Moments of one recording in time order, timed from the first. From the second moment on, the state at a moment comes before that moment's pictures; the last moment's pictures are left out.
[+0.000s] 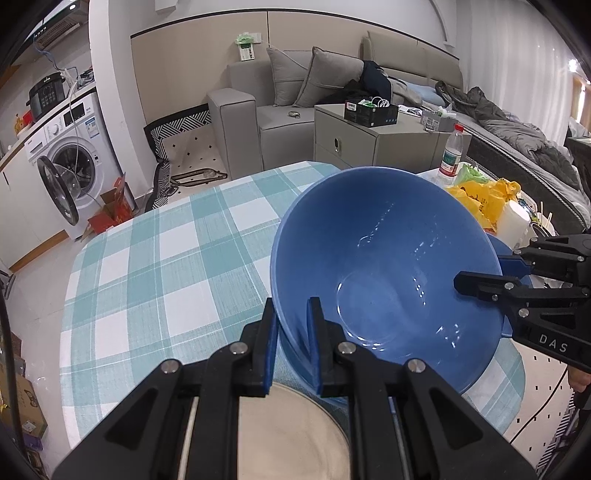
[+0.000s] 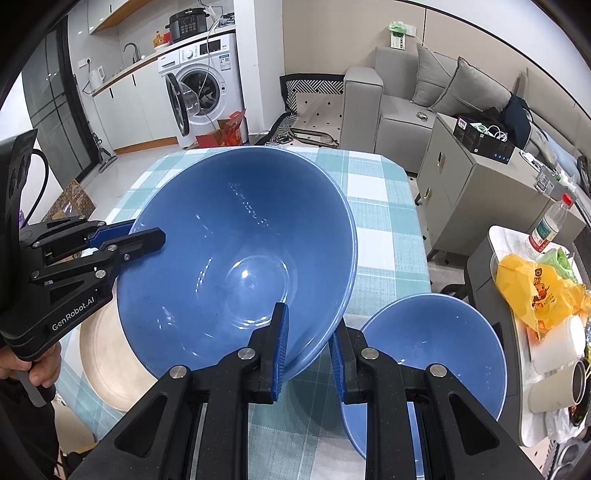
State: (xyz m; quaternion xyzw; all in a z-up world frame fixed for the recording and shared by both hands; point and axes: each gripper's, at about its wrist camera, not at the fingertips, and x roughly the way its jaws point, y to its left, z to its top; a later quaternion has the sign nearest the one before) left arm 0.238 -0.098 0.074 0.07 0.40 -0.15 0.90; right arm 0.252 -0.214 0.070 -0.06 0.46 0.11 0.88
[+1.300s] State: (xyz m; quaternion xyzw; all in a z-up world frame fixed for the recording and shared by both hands) left arm 0.250 -0.103 0.024 0.10 0.43 -0.13 0.89; right arm 0.273 -0.202 0.023 -0.10 0.49 0.09 0.86
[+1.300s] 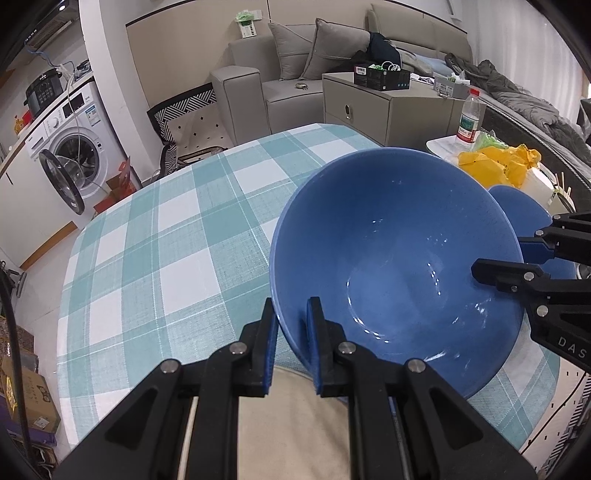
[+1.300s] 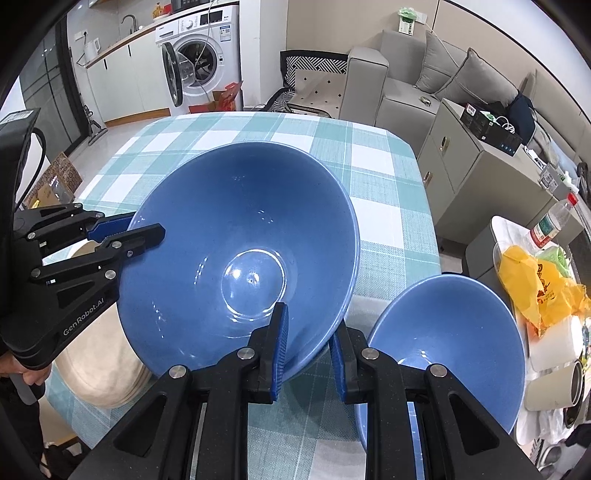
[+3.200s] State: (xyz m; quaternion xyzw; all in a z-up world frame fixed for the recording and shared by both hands) left arm 0.255 -0.109 0.017 0.15 0.44 -0.13 0.88; right arm 0.276 -0.197 0.027 -0.17 0.48 0.07 0.86
